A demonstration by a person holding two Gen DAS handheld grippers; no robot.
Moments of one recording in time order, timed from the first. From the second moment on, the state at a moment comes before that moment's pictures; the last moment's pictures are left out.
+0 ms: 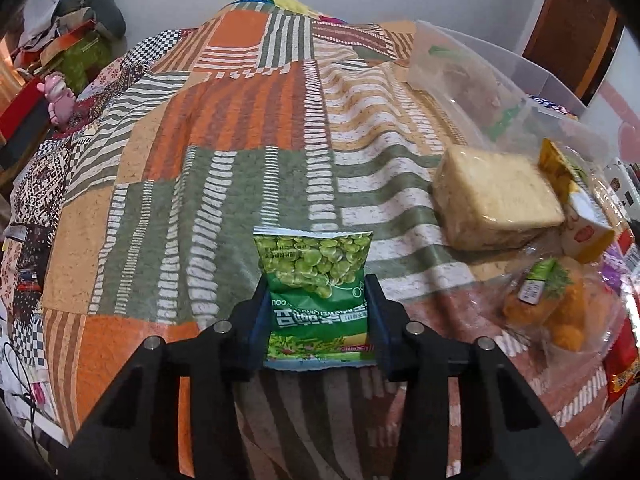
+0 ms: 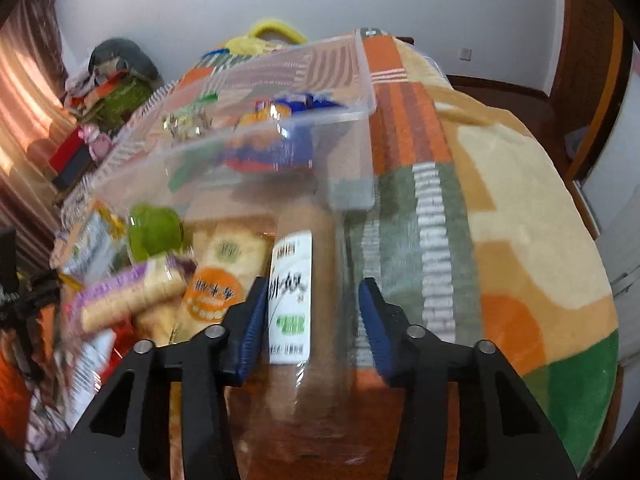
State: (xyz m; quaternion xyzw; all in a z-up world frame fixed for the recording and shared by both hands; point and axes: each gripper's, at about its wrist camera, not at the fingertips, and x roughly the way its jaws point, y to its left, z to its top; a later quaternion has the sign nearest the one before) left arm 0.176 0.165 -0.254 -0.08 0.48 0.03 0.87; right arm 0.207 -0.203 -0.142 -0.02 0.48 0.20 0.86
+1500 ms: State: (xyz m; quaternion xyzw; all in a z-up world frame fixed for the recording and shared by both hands) left arm 0.313 0.054 -0.145 -0.06 0.41 -0.04 0.91; right arm 0.264 -0.144 -0.073 0.01 0.39 0.25 0.89
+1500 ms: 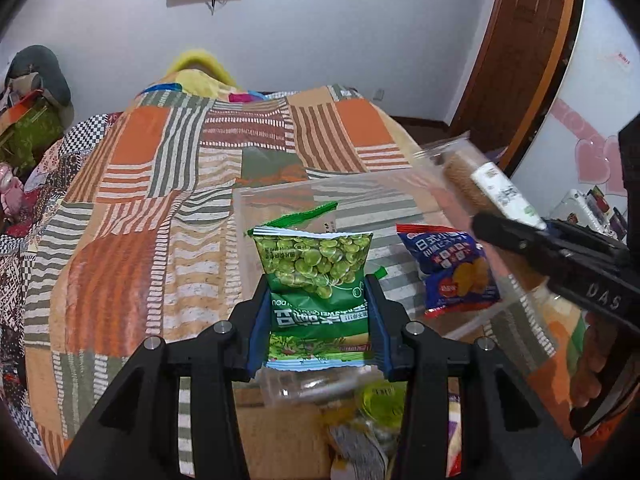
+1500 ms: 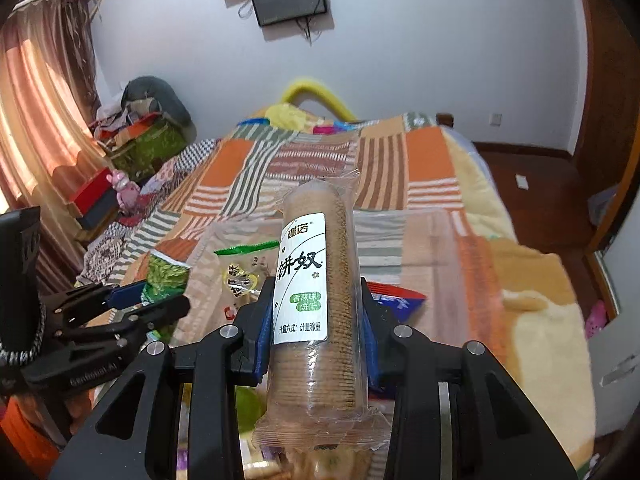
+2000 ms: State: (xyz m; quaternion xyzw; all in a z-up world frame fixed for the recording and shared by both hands) left arm 0.337 0.044 -0.162 -0.05 0.43 -0.05 0.90; right arm 0.283 -0.130 -0.090 -0.01 0.43 0.27 0.86
